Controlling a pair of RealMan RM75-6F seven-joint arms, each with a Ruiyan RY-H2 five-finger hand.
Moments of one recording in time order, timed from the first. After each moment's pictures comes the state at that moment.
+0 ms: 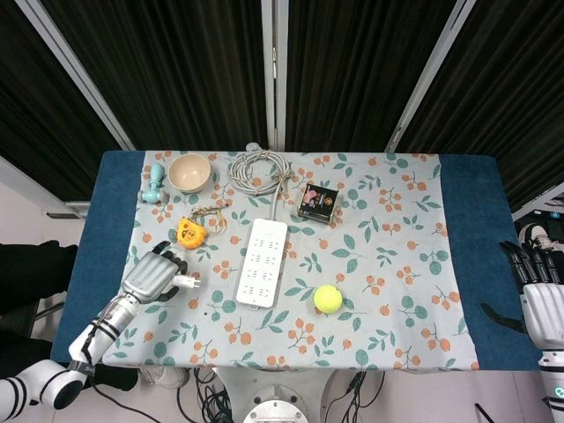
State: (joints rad) left arm -0.58 -1.32 0.00 -1.54 1.41 0.98 0.30; right arm 0.07 -1.06 0.07 -1.60 -1.54 1.53 0.13
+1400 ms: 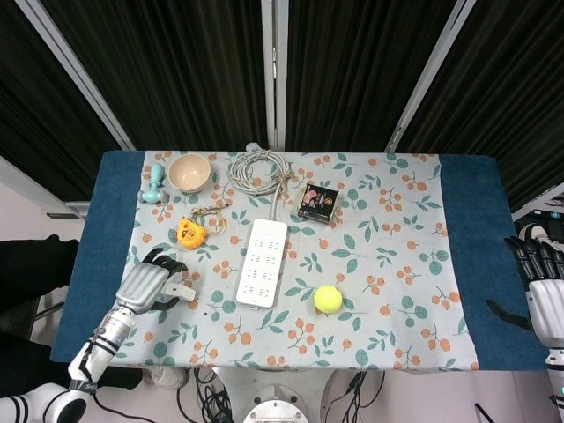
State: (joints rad) left arm -0.51 -1.37 0.04 -1.57 1.35 1.14 0.14; right arm 0.07 -1.02 0.08 -1.63 -1.55 1.54 0.10
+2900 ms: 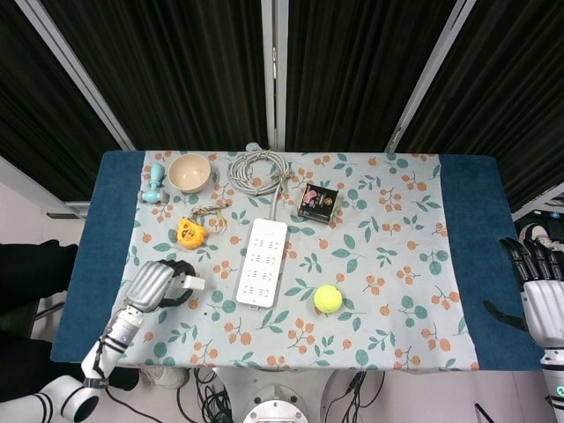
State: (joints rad) left arm -0.48 -1.54 -0.01 -1.30 1.57 1.22 -0.17; right arm 0.07 -1.01 0.08 -1.66 -1.55 1.53 0.05
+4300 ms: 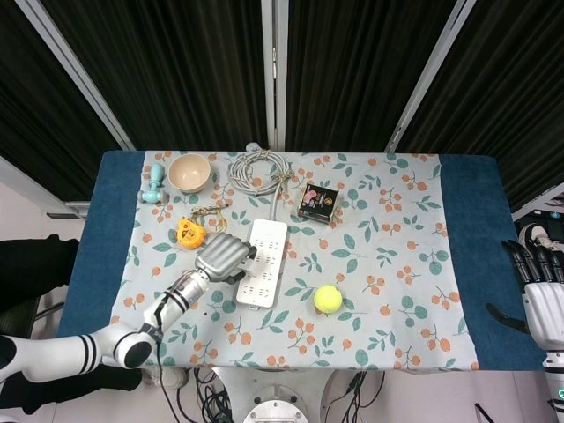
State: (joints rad) left arm -0.87 -1.53 -0.16 -1.53 1.15 0.80 0.42; right arm 0.06 -1.00 0.07 -1.69 -1.53 1.52 0.02
